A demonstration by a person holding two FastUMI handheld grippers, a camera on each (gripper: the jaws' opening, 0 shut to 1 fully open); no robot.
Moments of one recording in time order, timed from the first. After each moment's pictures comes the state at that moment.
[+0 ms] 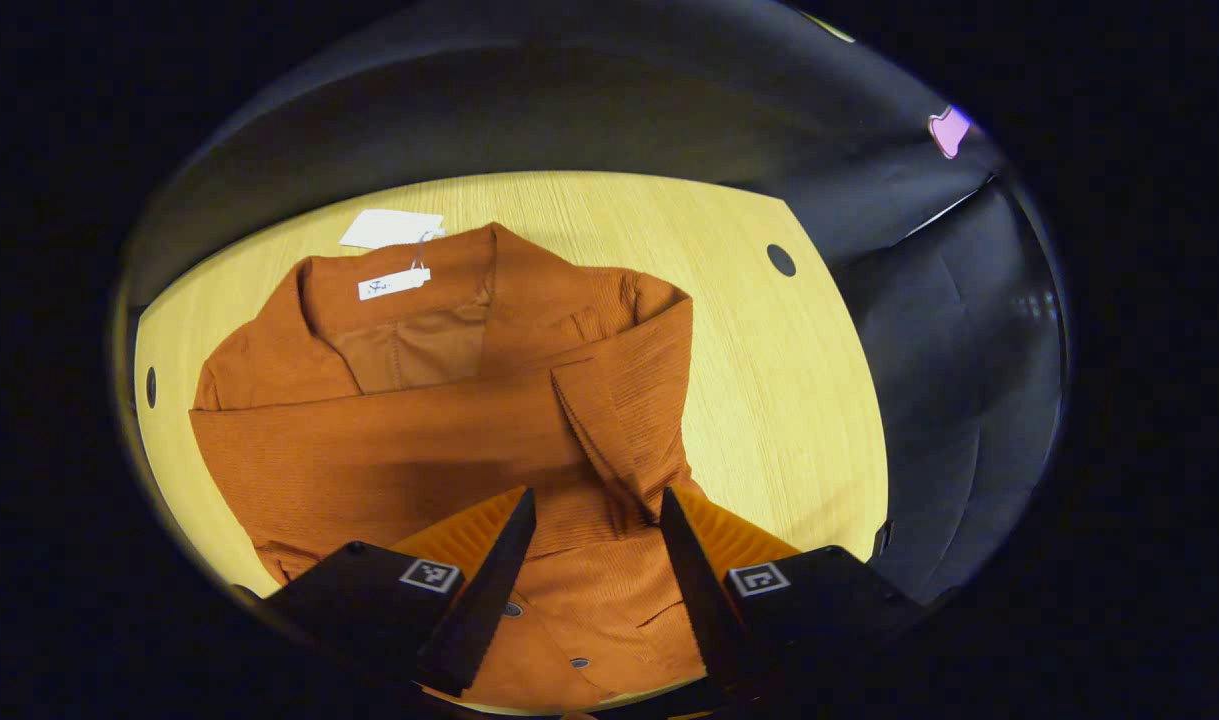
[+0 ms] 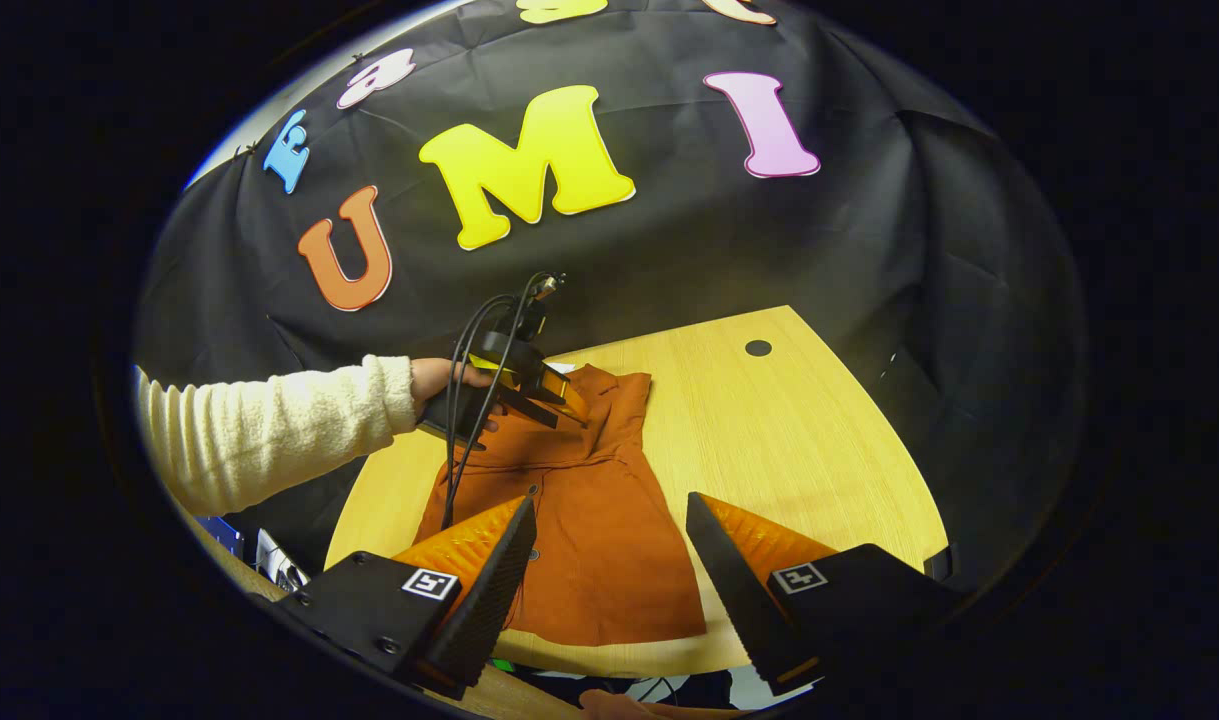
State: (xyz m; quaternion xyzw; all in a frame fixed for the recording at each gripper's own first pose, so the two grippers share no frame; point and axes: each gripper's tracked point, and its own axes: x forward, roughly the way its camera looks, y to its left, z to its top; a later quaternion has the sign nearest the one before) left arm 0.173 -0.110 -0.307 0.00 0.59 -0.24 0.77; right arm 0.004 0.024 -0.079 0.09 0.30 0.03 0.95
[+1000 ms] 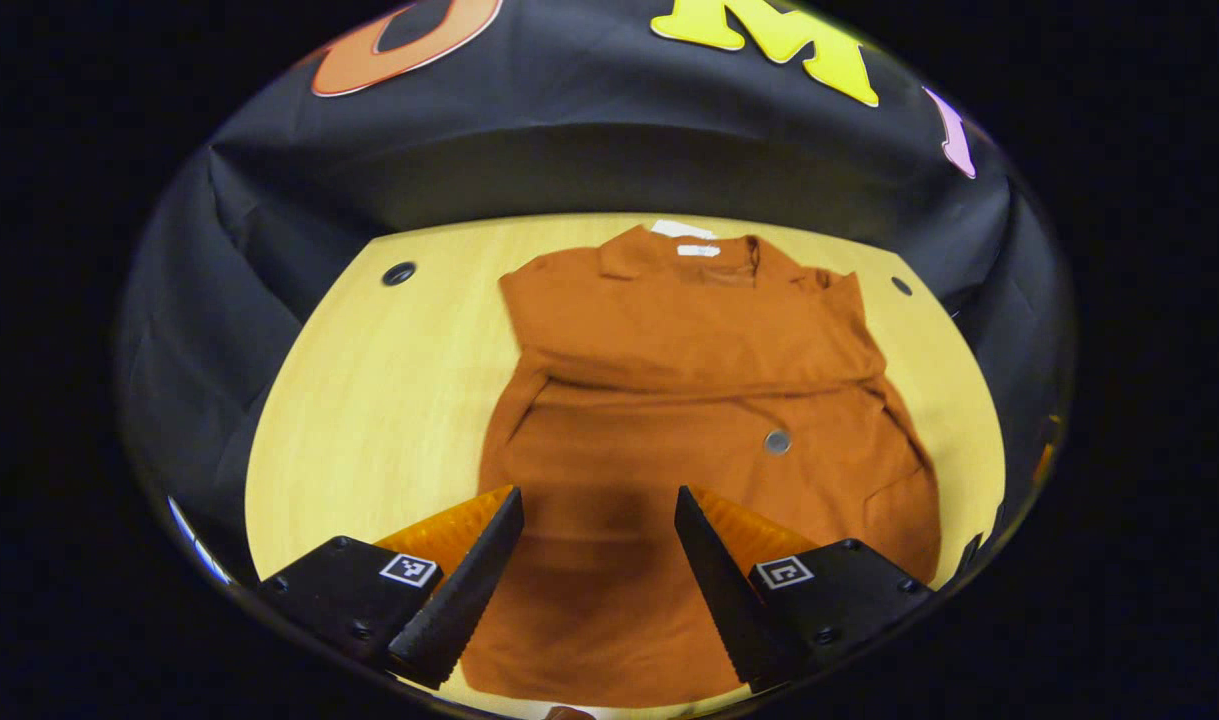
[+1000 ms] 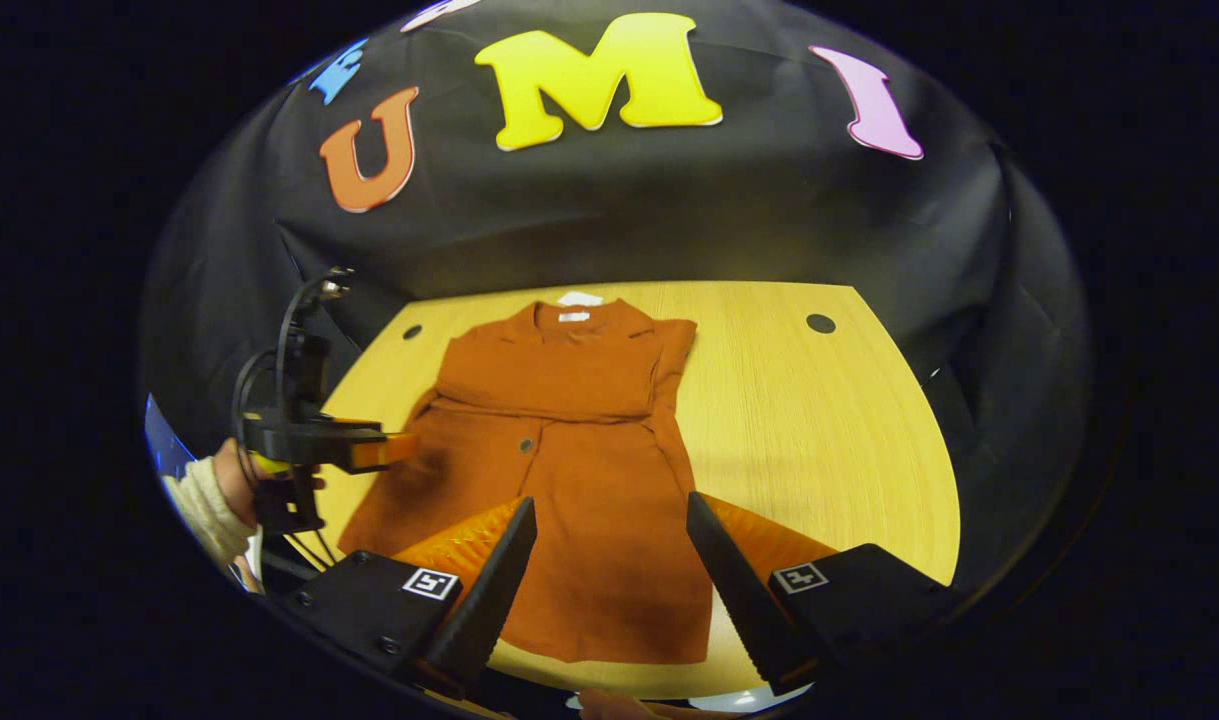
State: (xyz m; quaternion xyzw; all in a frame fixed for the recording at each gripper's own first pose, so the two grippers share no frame) left arm 0.025 0.126 -0.318 0.04 0.45 -0.02 0.89; right arm 0.037 0.037 -0.204 -0.03 0.39 0.07 0.92
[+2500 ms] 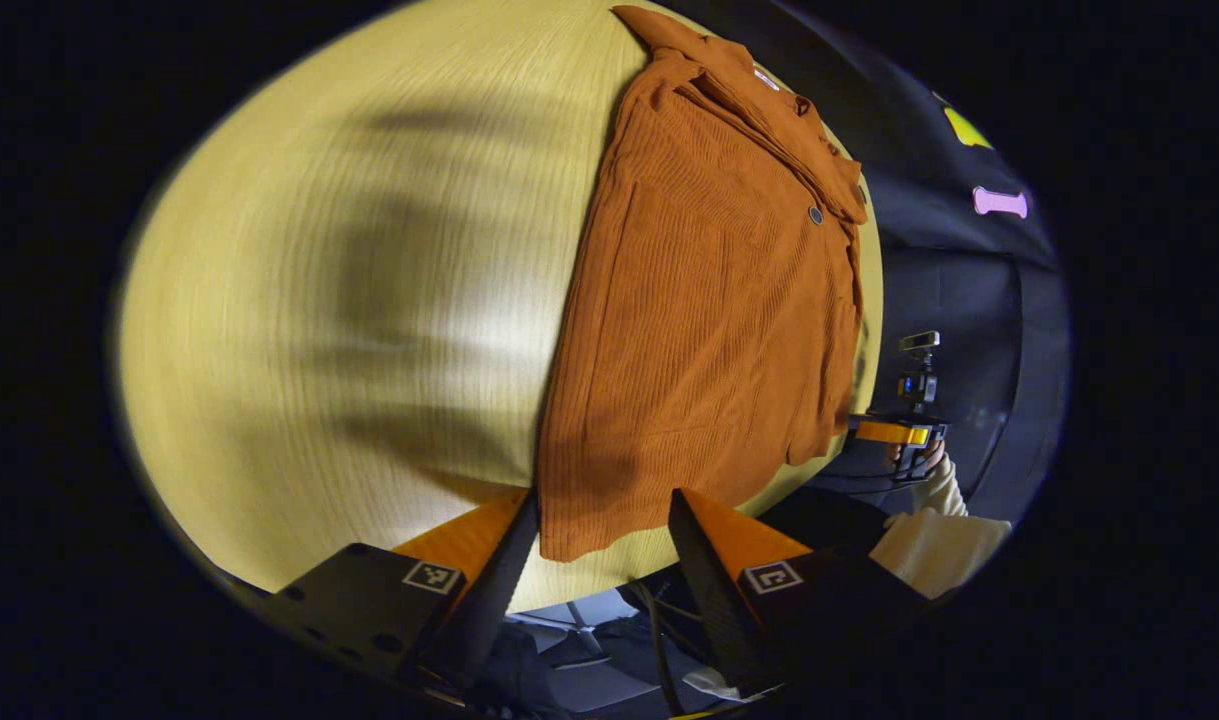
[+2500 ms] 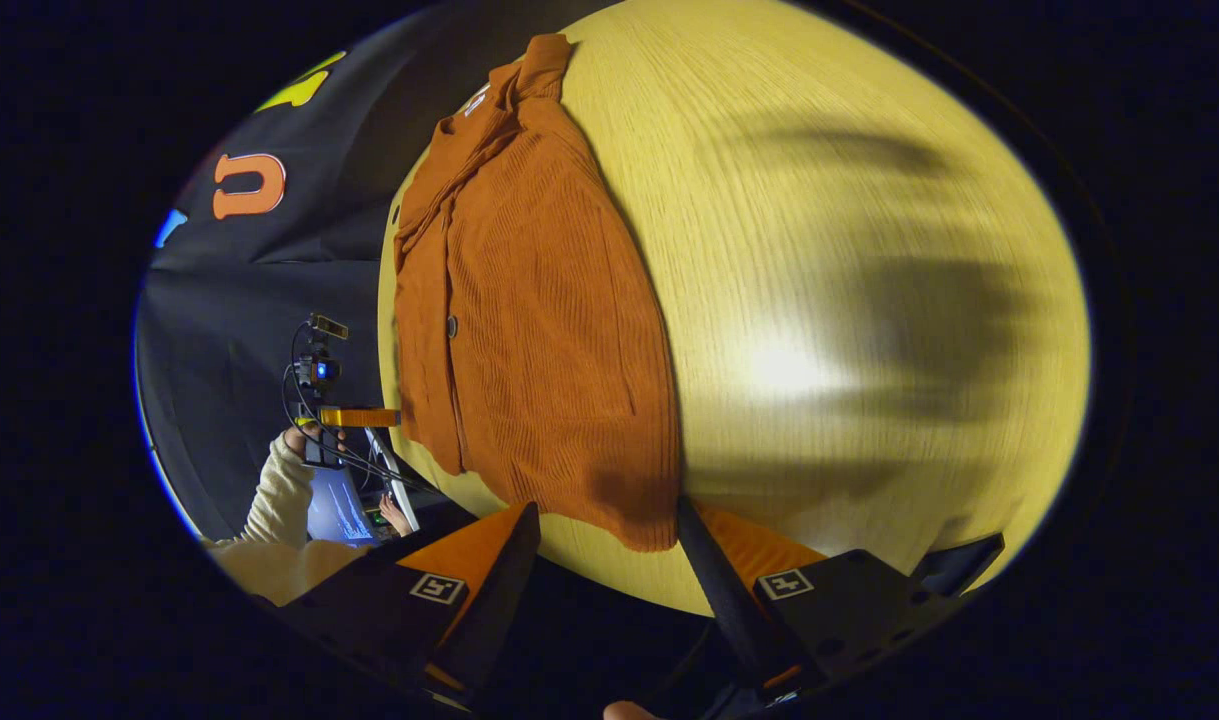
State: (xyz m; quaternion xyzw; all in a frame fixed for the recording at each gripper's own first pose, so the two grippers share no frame) left arm -0.151 0.024 -0.313 -0.21 0.72 -0.19 0.63; right arm -0.079 -0.031 -0.351 0.23 0.68 0.16 0.68
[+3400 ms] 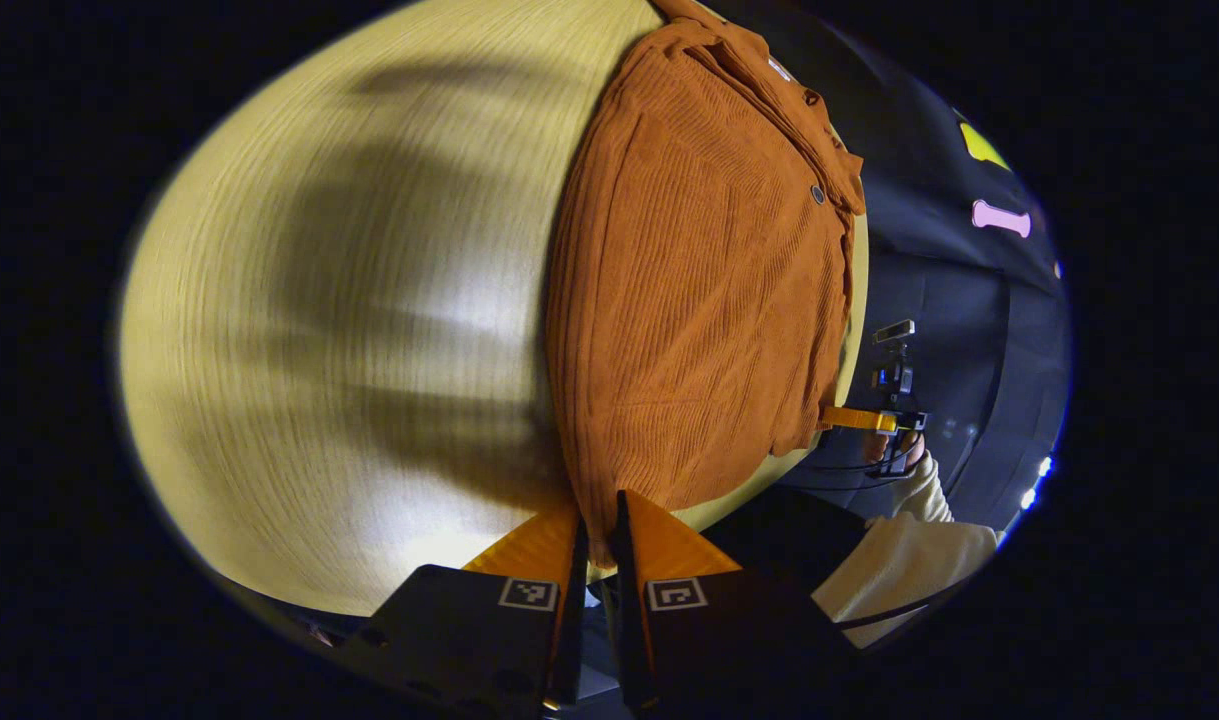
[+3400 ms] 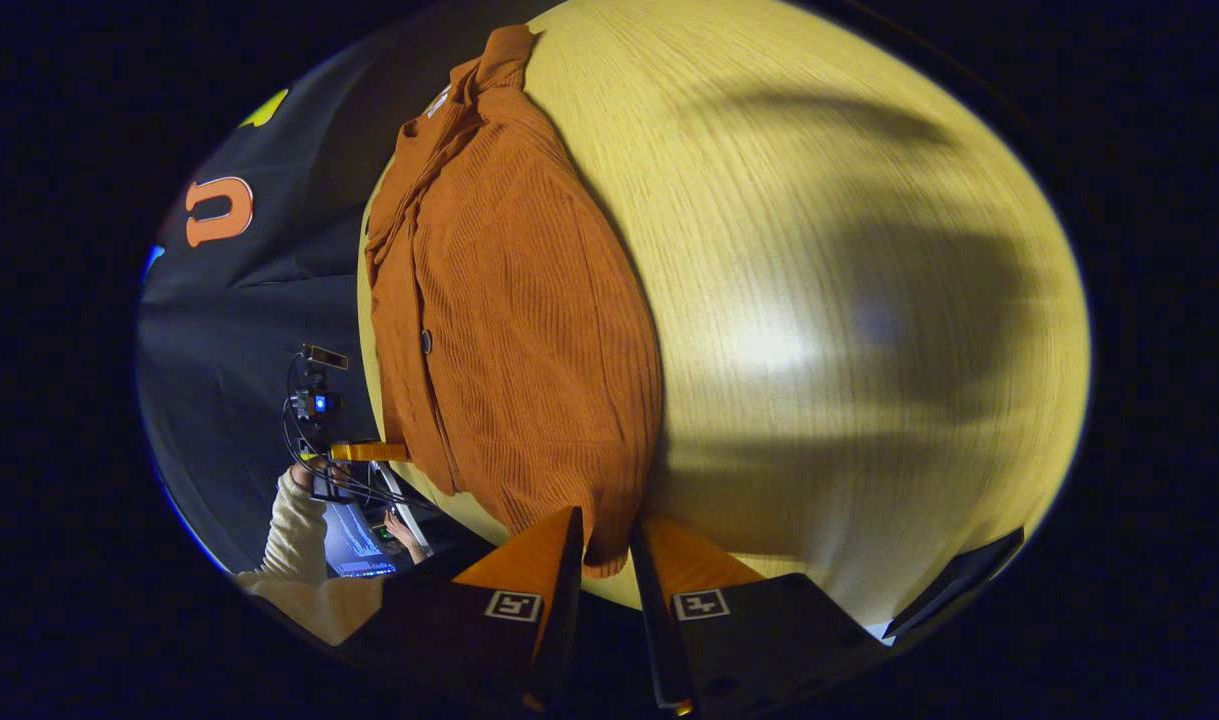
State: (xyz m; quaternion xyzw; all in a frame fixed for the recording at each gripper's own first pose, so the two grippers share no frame) left arm -0.158 -0.020 -0.275 -0.24 0.73 -0.20 0.61; right arm -0.072 -0.020 -0.368 0.24 0.70 0.12 0.67
